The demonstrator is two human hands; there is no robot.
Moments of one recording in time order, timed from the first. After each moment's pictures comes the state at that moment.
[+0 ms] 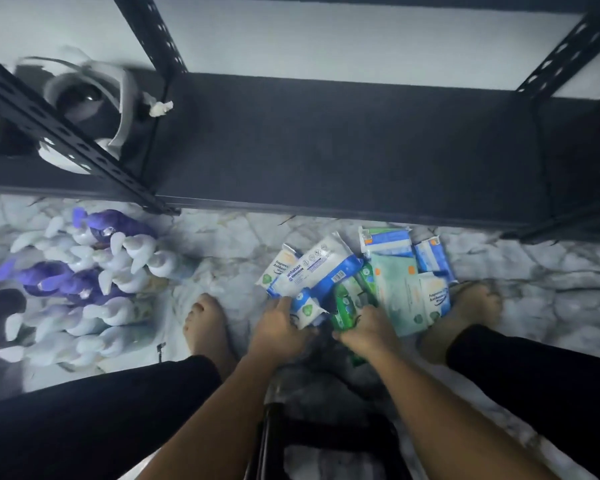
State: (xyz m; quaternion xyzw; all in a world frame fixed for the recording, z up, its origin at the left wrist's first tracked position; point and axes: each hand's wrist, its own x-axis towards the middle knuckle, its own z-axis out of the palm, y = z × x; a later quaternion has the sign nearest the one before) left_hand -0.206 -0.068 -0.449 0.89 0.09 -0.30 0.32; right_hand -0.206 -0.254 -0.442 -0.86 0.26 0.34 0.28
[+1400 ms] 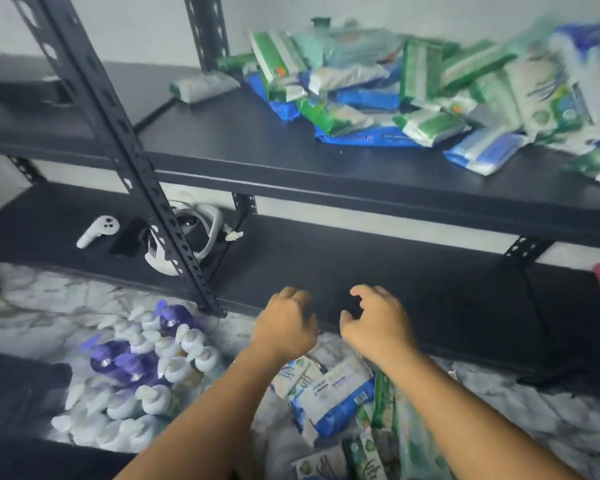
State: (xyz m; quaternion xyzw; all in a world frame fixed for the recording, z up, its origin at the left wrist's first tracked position) left_hand -0.093 -0.024 -0.282 0.97 -0.02 -0.04 0.26; right_hand -0.091 -0.202 -0.239 -0.96 0.02 0.06 0.27
